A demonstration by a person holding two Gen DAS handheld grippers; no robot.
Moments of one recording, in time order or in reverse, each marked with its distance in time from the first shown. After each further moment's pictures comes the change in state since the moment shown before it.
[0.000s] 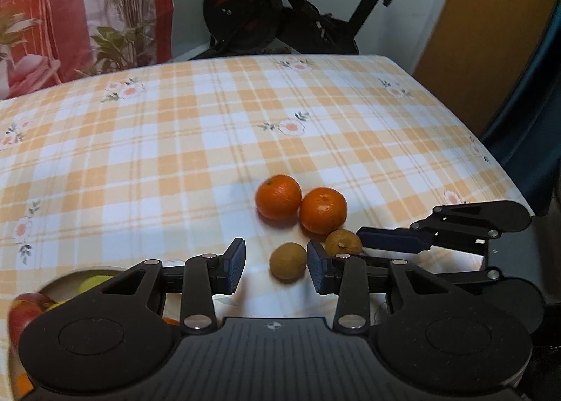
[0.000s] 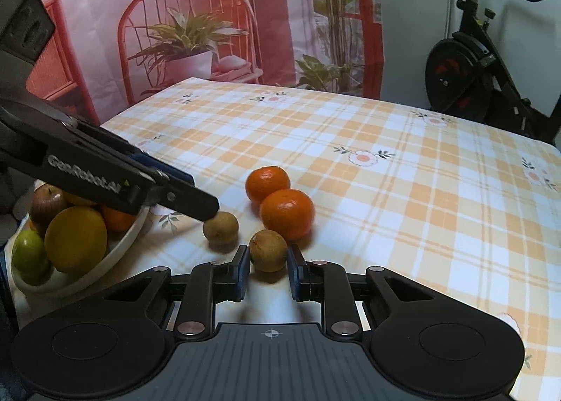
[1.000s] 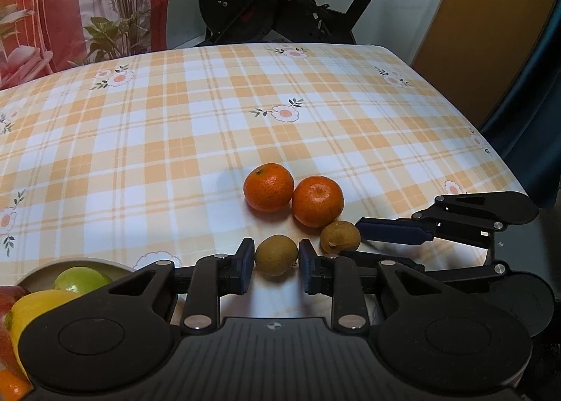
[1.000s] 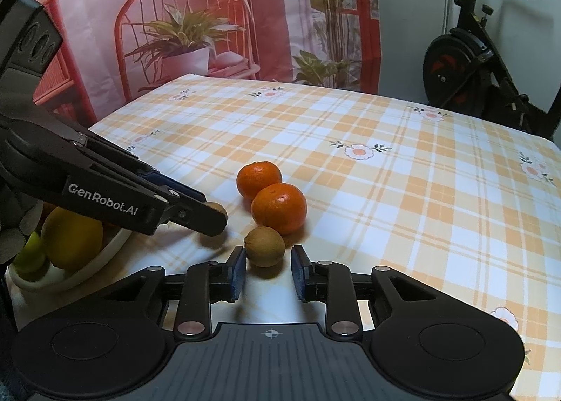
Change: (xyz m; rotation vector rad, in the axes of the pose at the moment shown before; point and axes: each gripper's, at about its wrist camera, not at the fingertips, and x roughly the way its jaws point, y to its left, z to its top) left arm 0.011 -0.003 -0.004 0.001 0.017 -0.011; right arm 0.000 0.000 -0.002 0.002 0.015 -0.003
